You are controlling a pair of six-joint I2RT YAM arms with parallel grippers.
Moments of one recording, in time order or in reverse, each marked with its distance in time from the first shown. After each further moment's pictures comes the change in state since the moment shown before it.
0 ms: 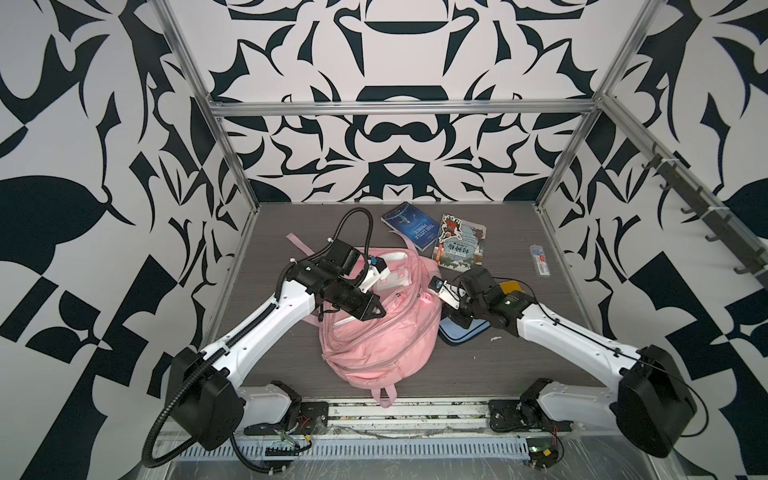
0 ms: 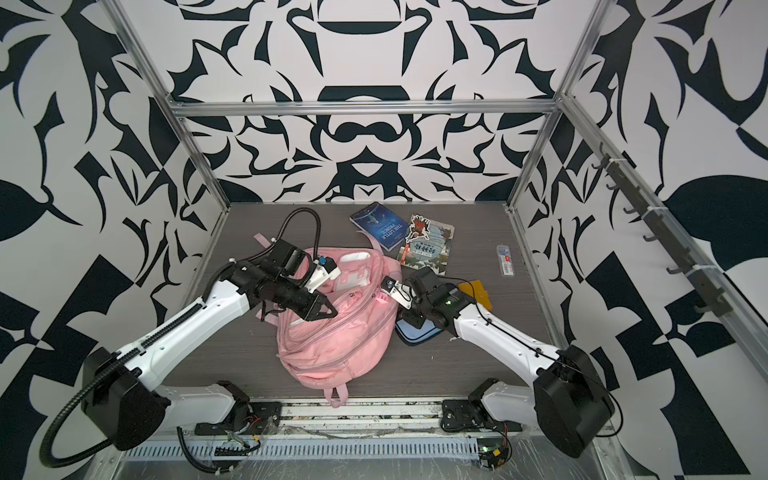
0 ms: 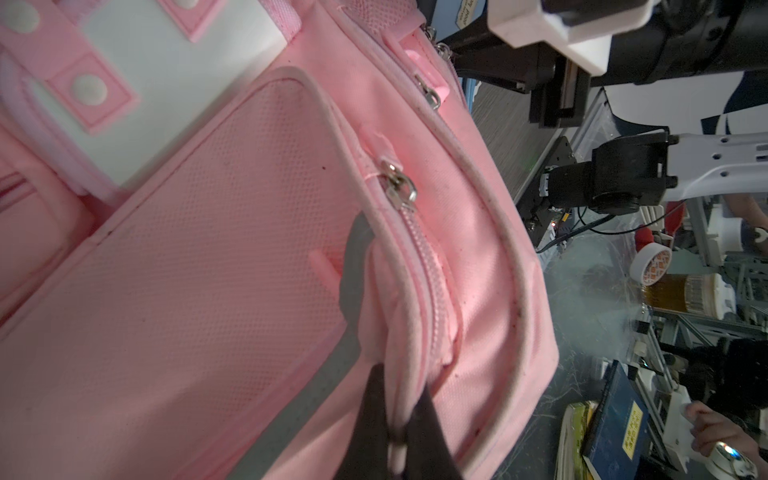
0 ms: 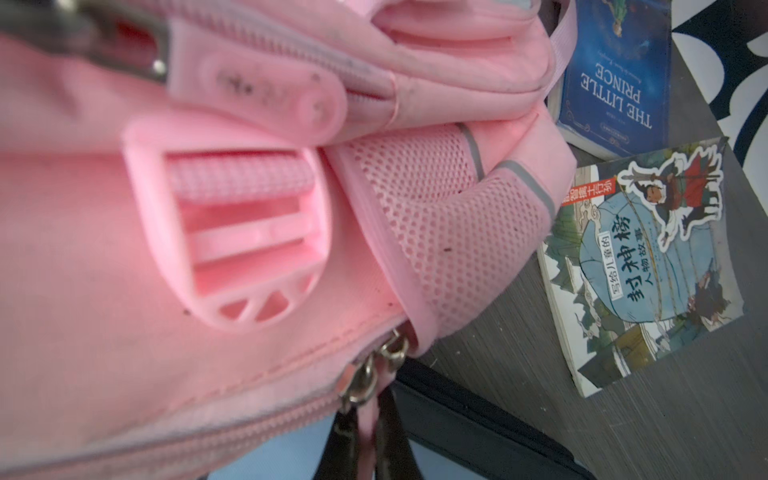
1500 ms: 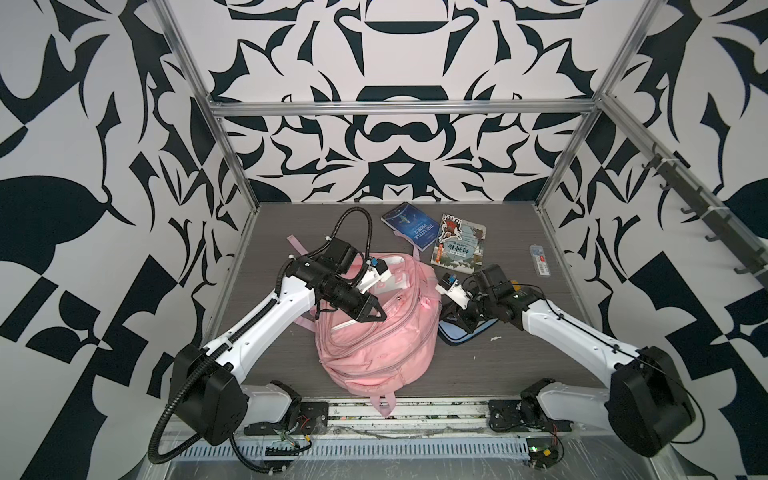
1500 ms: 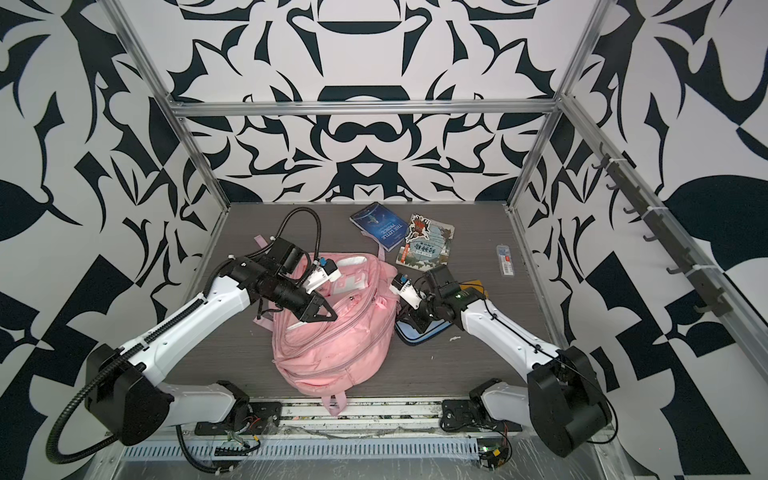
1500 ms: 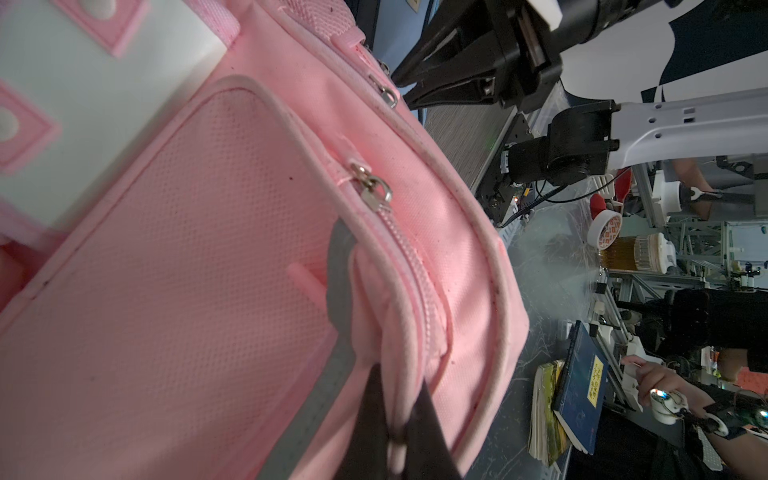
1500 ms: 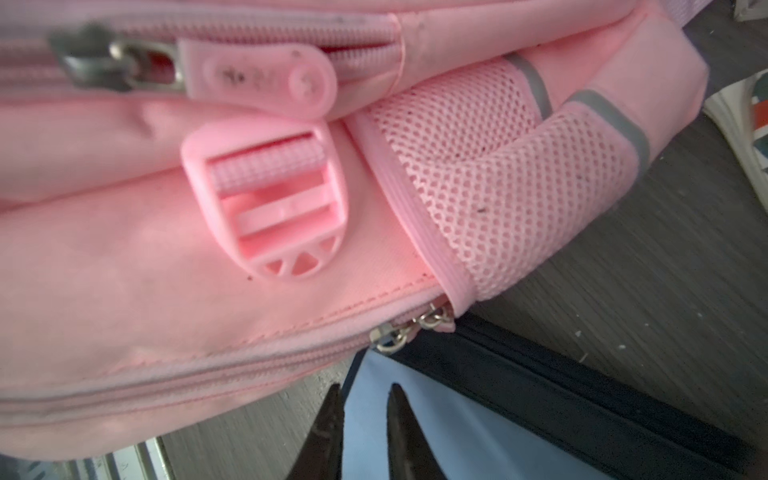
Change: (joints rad) left arm 0.027 0.009 0.024 -0.084 0.117 0.100; right arm -0.159 0.043 -0.003 -0.068 -0.426 0.151
